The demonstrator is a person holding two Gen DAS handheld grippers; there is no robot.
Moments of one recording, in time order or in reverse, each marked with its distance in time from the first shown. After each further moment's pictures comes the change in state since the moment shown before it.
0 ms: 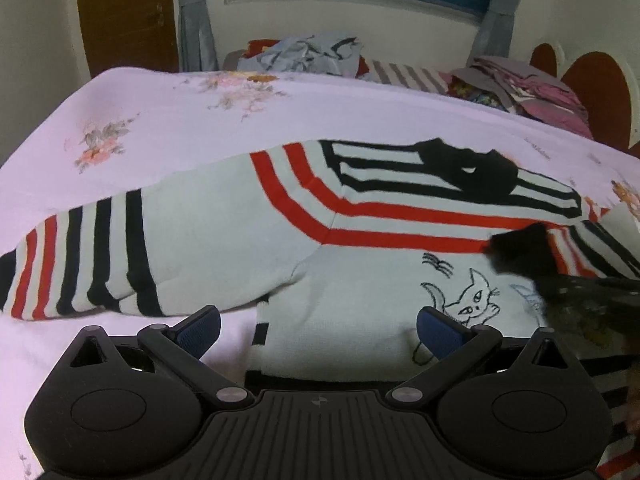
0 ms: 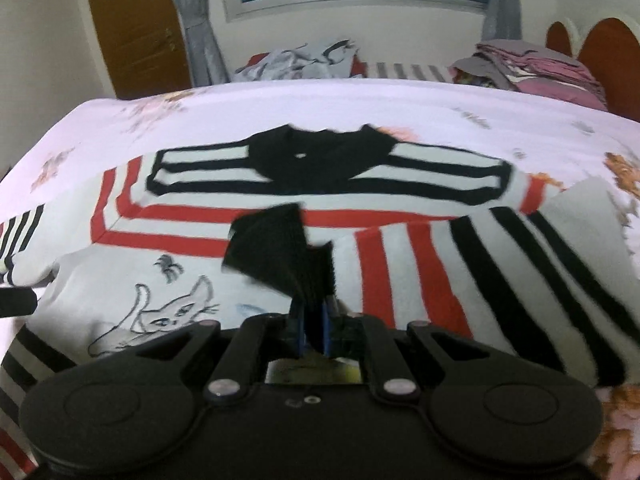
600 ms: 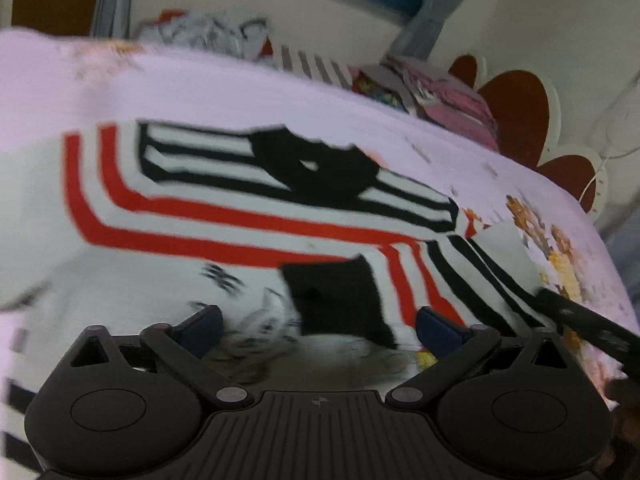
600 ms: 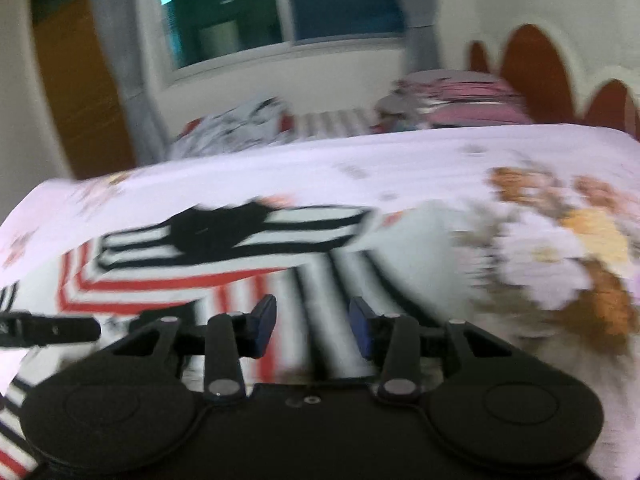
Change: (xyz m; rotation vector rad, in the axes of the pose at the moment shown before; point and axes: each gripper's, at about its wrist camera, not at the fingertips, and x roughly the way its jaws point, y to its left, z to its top) left arm 0.042 -0.103 0.020 -0.090 0.064 -0.349; right arm -0.109 -0.102 -0.004 0.187 -0.185 -0.193
